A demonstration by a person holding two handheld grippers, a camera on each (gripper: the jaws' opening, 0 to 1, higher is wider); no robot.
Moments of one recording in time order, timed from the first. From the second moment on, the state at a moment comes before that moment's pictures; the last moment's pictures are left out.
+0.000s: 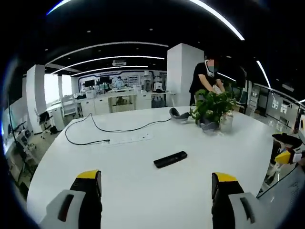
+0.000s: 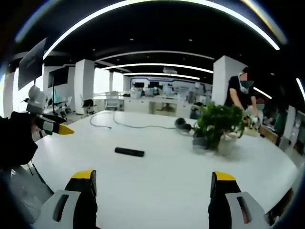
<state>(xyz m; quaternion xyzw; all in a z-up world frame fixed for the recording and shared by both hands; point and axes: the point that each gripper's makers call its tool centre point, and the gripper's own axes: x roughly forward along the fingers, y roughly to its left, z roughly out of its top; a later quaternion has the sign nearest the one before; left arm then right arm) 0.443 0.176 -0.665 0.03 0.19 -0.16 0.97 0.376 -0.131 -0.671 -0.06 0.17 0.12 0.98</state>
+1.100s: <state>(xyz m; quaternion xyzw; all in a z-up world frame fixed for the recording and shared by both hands) 0.364 0.236 -0.666 0.04 0.13 -0.02 0.99 0.372 -0.120 -0.677 -0.07 0.19 0.15 0.97</state>
